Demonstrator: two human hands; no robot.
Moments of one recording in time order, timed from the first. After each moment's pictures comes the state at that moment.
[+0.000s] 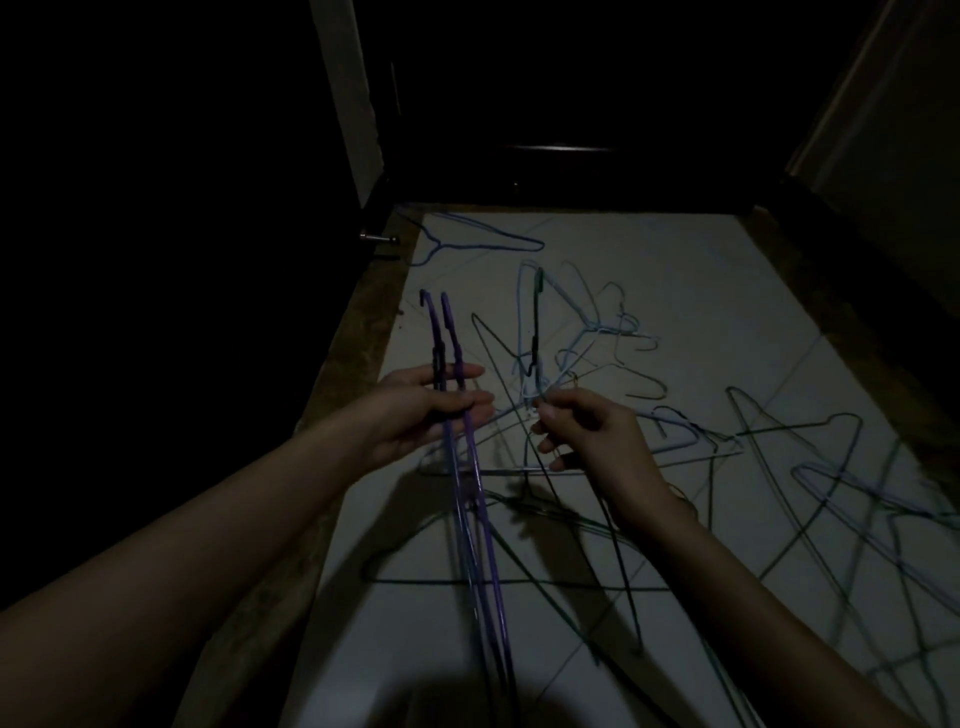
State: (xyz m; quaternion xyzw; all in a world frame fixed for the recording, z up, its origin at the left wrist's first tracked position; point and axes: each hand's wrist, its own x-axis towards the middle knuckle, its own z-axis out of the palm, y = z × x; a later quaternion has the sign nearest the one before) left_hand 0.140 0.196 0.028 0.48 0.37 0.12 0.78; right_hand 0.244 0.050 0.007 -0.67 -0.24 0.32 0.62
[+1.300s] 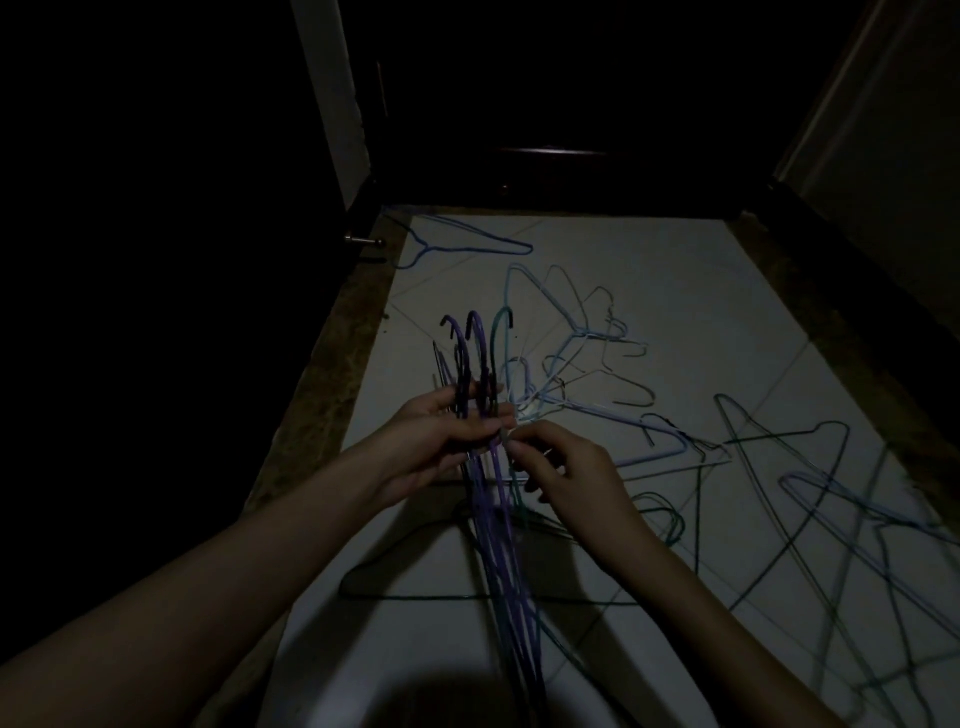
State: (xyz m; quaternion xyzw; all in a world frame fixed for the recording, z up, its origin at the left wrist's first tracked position) left_hand 0.159 0.177 0.008 0.48 0.30 0.12 0.82; right_hand 0.247 0.046 -0.014 -0.76 -0.42 0.22 0.45
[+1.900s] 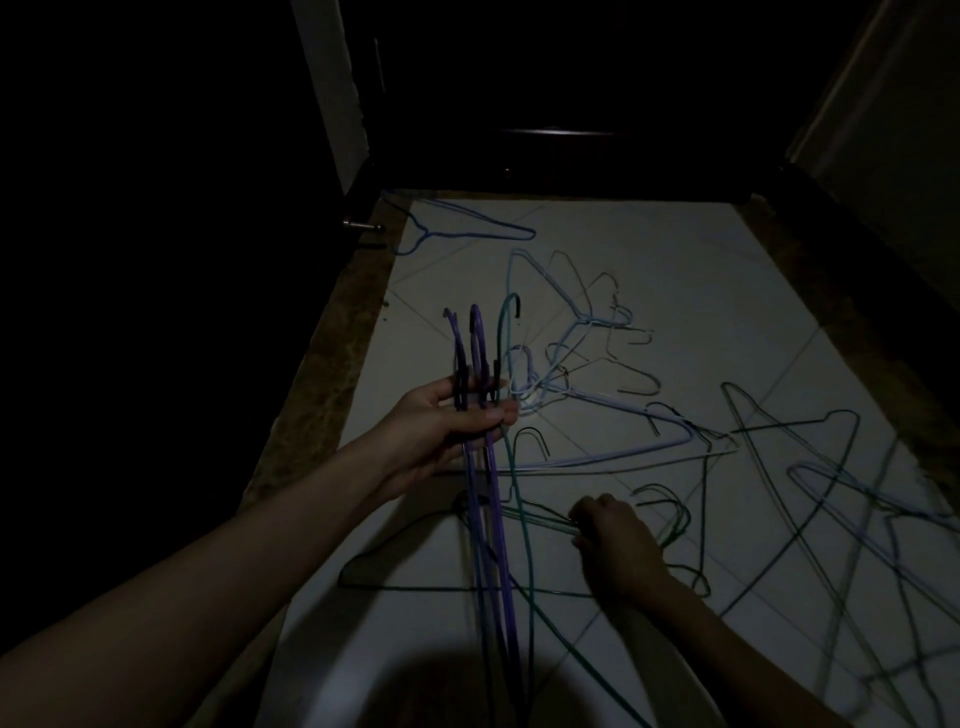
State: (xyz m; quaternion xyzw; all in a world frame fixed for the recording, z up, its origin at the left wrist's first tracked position) left_hand 0.161 0.179 0.001 0.48 0.31 0.12 0.82; right_hand 0.291 0.002 -0.159 -0.88 -0.42 0.19 0.09
